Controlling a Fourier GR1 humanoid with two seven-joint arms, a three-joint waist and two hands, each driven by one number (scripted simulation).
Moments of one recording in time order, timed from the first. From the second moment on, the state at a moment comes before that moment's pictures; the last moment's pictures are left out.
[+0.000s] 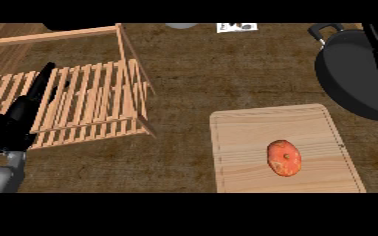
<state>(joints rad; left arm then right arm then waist) -0.13 0.59 -0.14 -1.45 0.24 0.18 -0.04 -0.40 -0.58 -0.03 -1.59 -0.48 0.10 -0.19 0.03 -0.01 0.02</state>
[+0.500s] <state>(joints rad) -0.16 0.58 -0.12 -1.47 0.37 0.23 -0.07 -0.12 -0.63 -0.10 -1.41 -0.21 -0.10 -0.29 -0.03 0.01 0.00</state>
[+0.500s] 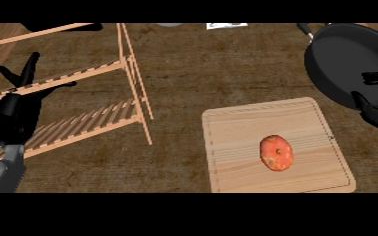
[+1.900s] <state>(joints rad) -0.46 0.57 -0.20 -1.15 0.26 0.19 0.18 0.22 -0.86 0.15 -1.83 0.10 0.07 0.11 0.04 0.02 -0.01</state>
